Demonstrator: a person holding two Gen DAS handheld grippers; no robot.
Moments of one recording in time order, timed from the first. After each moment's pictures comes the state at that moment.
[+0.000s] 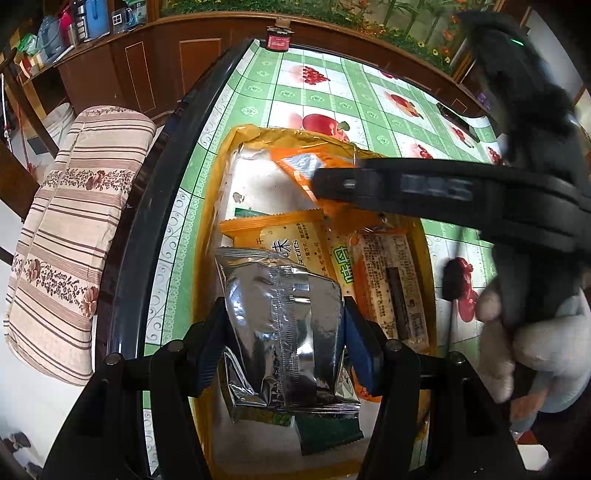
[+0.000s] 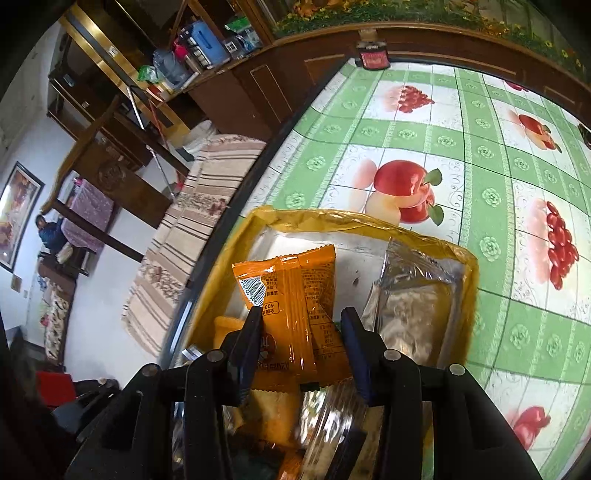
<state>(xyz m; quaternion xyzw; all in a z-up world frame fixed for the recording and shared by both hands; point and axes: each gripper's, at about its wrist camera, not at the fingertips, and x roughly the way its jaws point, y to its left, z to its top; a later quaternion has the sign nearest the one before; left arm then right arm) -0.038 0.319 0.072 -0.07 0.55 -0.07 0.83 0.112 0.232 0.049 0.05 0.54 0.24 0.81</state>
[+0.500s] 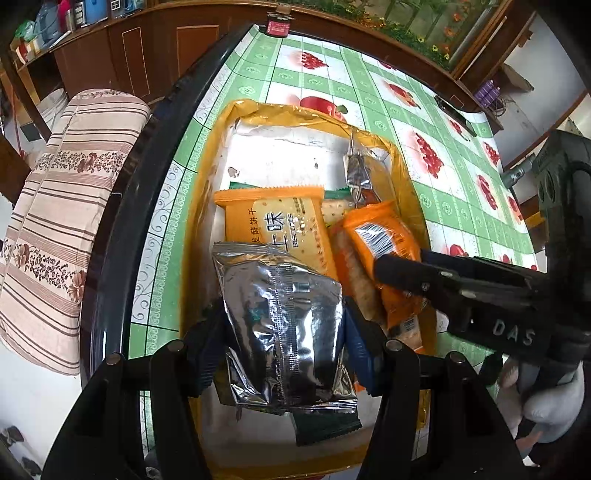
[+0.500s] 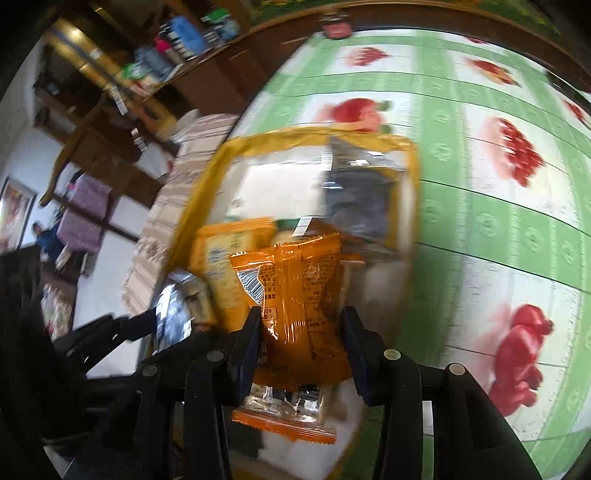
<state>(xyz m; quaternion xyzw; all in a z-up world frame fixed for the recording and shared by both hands) -0.046 0.321 0.059 -0.08 0.56 -0.08 0.82 0.058 0.194 0.030 0.06 0.57 0.23 0.78</state>
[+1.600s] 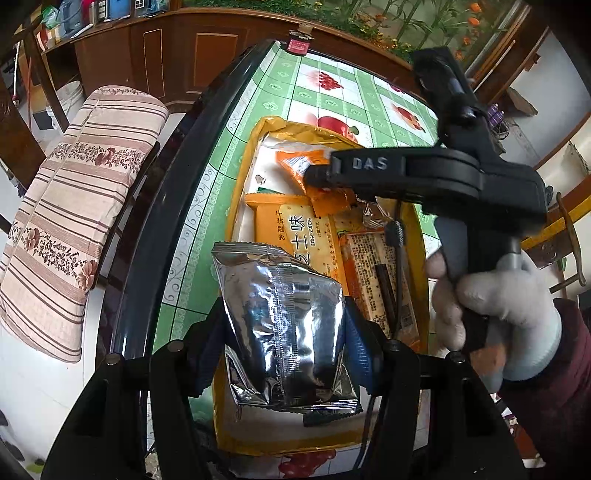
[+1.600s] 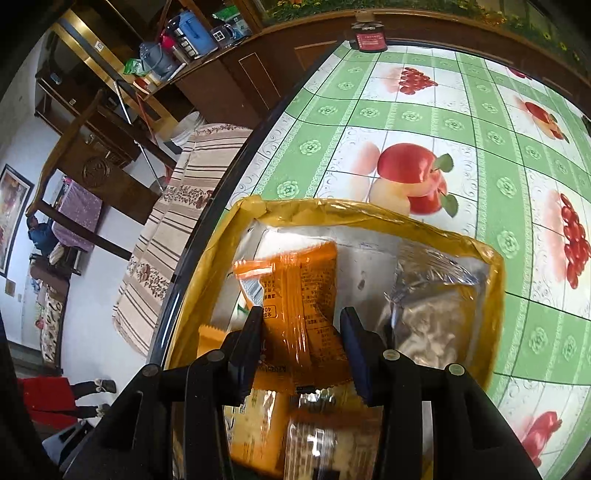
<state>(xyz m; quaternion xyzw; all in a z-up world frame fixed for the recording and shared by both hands) -0.063 0.345 0.075 -0.11 0.54 -0.07 0.83 0.133 0.255 0.019 0.04 0.56 0.22 0.80</state>
